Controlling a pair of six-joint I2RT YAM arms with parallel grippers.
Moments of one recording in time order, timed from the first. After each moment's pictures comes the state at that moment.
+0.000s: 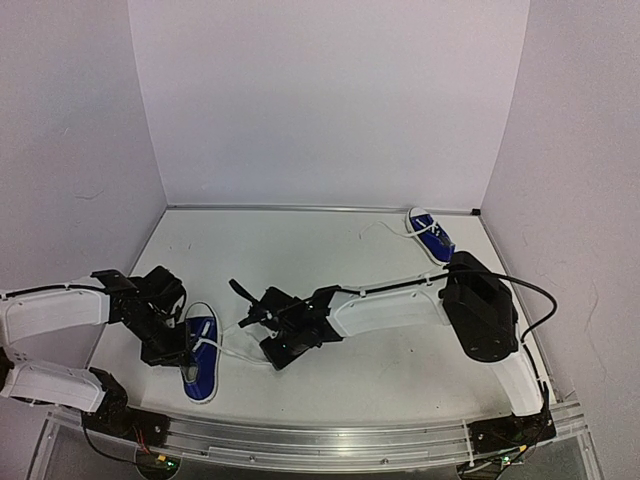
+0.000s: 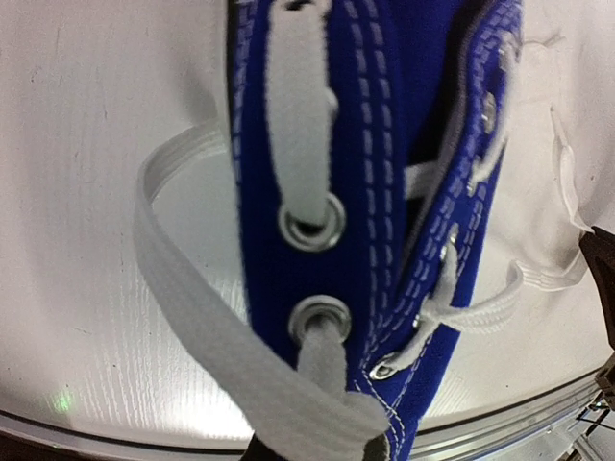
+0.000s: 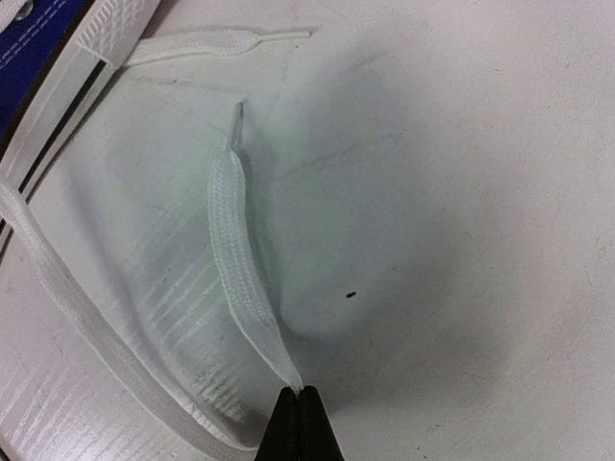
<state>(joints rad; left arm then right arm) -0.60 1.12 0.59 -0.84 0.14 -0.83 1.20 2.28 1.69 -0.48 0.14 0.38</state>
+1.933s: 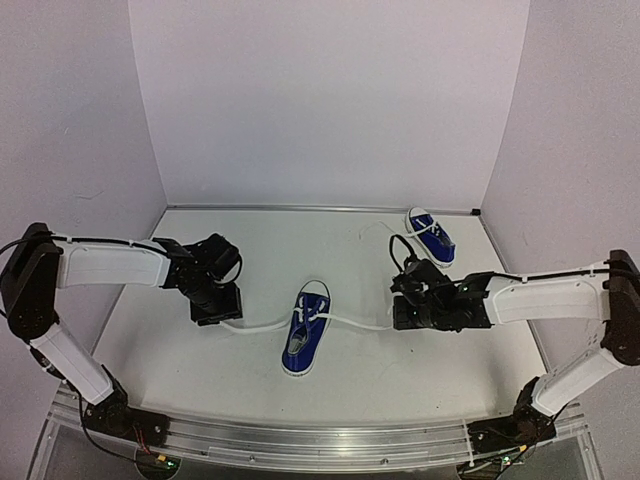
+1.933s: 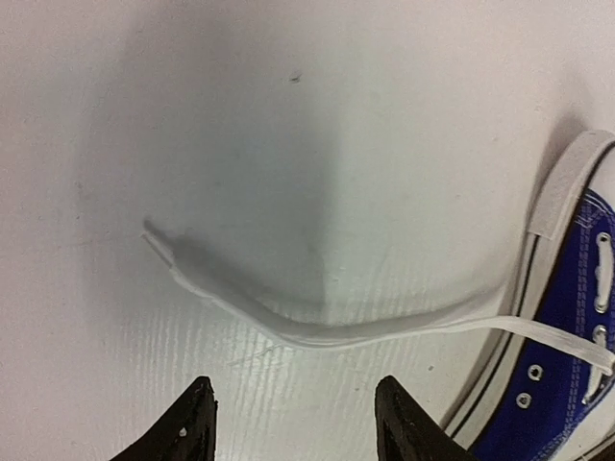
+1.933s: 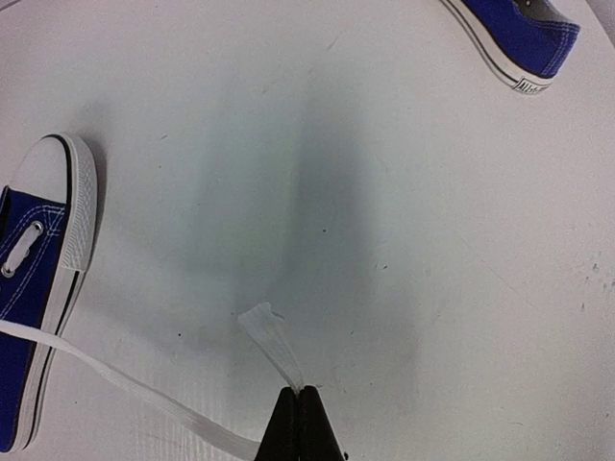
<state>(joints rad) -0.72 1.56 0.95 -0.59 -0.08 -0.88 0.90 1.45 0.81 -0.33 0.46 0.67</state>
